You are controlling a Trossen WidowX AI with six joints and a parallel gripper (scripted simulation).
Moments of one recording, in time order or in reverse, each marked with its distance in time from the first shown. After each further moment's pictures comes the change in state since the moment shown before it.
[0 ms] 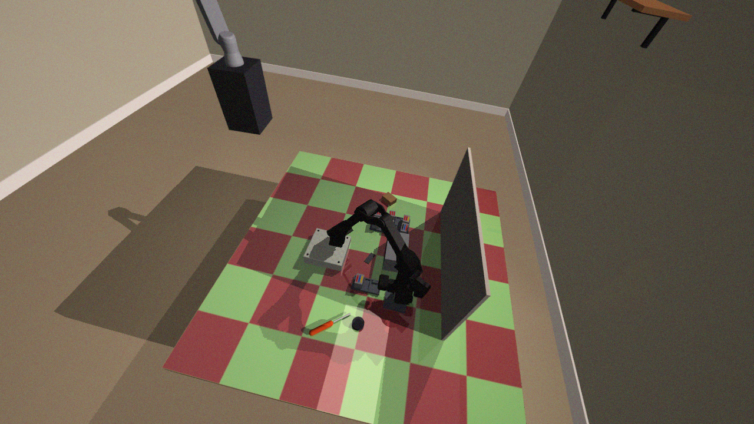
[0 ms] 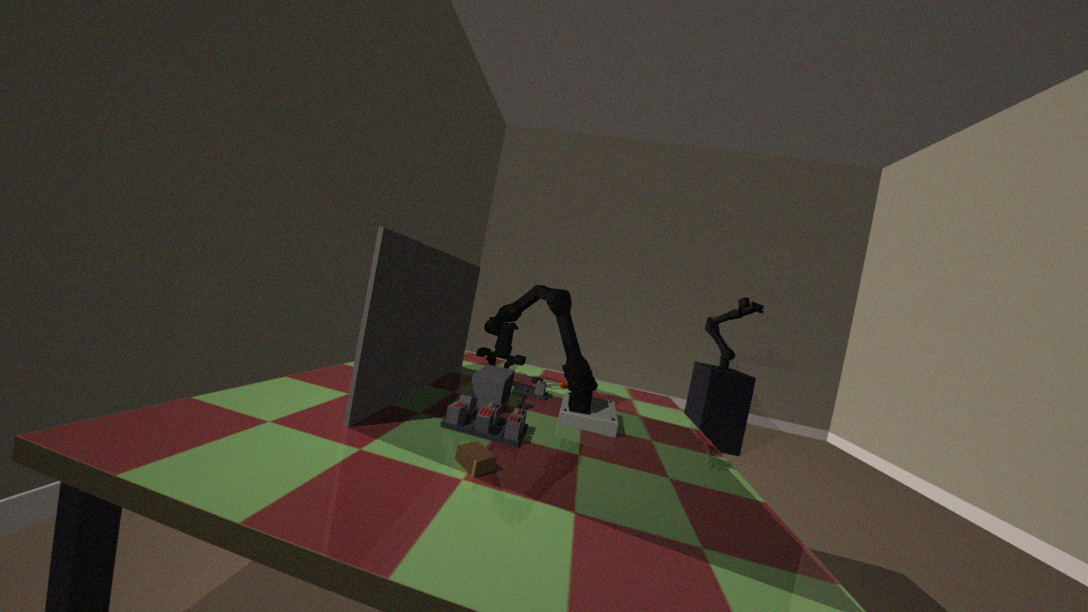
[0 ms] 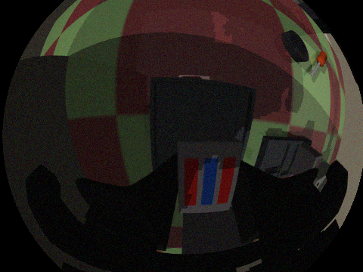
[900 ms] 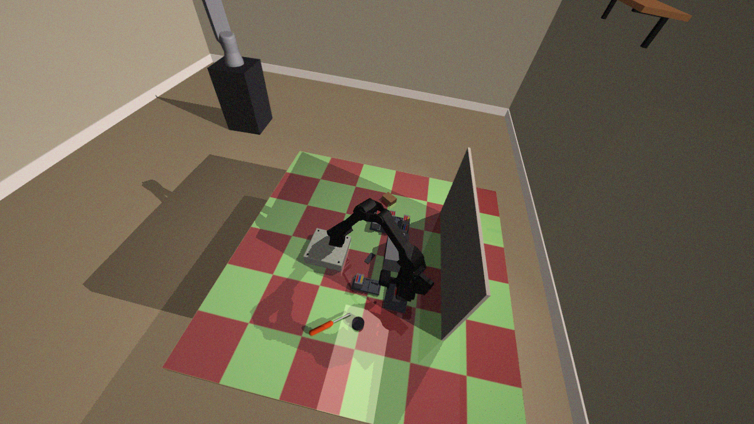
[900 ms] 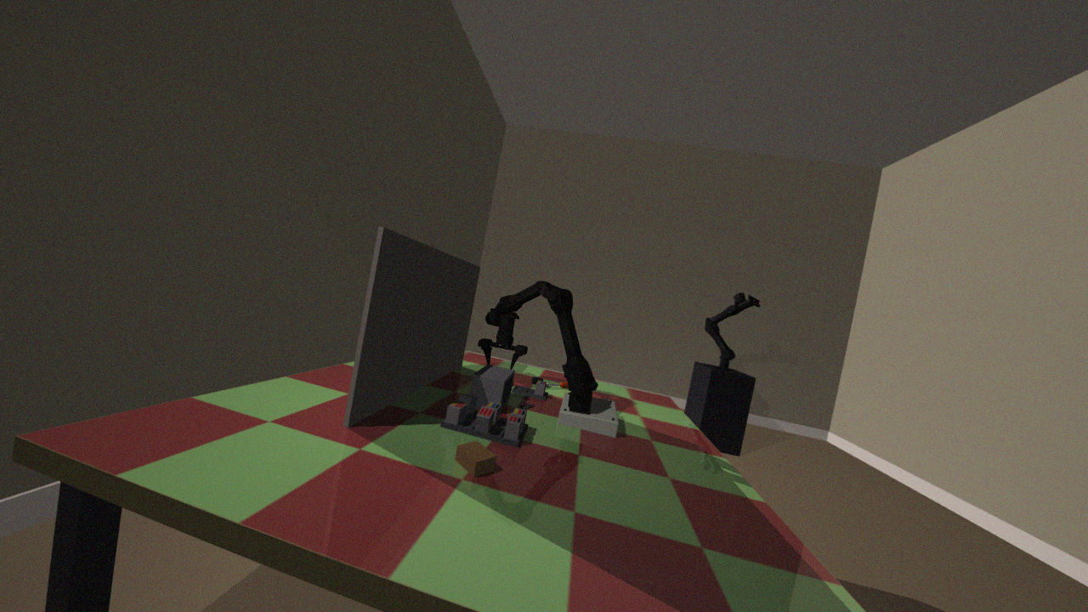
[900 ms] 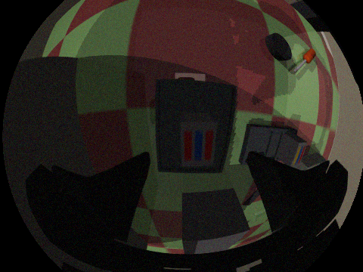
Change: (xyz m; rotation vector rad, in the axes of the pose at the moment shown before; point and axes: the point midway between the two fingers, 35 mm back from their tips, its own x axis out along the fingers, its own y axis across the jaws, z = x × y) arm -0.041 0.000 0.000 0.008 0.016 -0.024
